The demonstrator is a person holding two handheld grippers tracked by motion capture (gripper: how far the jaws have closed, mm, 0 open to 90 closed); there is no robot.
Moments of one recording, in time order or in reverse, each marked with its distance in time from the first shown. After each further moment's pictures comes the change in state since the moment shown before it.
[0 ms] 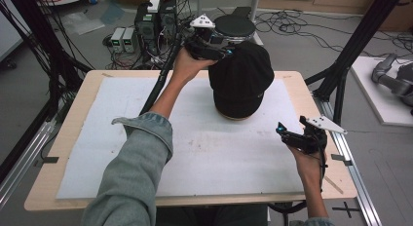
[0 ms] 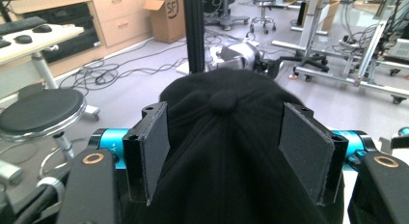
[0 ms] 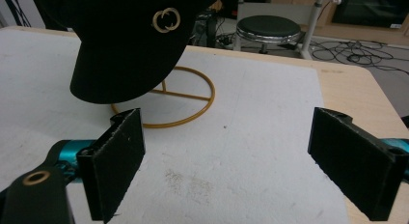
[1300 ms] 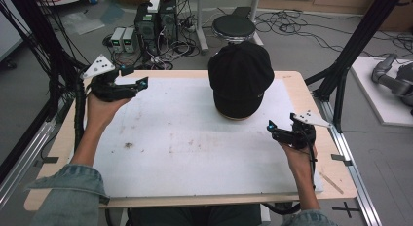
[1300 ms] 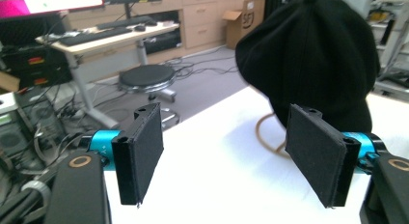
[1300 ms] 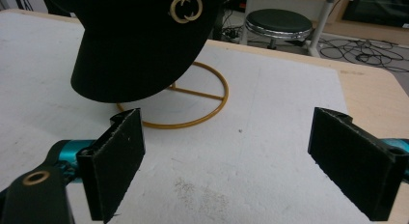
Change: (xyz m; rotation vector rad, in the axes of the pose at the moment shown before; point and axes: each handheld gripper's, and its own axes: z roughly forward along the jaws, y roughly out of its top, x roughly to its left) left arm 0.008 -0.134 -0.220 -0.083 0.311 -0.058; right arm 0.014 0.002 0.025 0.035 0.022 -0.040
